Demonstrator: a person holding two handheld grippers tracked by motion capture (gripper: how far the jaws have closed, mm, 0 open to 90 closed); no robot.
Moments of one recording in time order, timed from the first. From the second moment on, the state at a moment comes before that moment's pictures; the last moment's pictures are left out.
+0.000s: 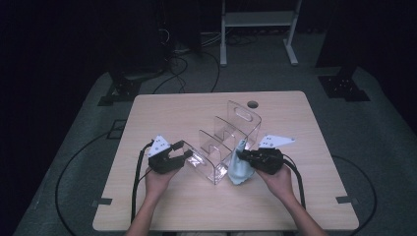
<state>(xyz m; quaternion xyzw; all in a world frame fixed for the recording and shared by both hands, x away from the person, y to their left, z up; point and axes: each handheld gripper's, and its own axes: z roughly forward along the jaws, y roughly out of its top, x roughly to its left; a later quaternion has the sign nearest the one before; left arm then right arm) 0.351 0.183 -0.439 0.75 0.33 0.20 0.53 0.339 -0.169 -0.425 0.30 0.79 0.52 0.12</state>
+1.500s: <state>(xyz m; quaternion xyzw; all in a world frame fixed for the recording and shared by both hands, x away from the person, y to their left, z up) 0.351 0.180 -0.439 0.76 0.32 0.19 0.53 0.302 -0.136 -0.430 0.26 0.80 0.53 0.10</state>
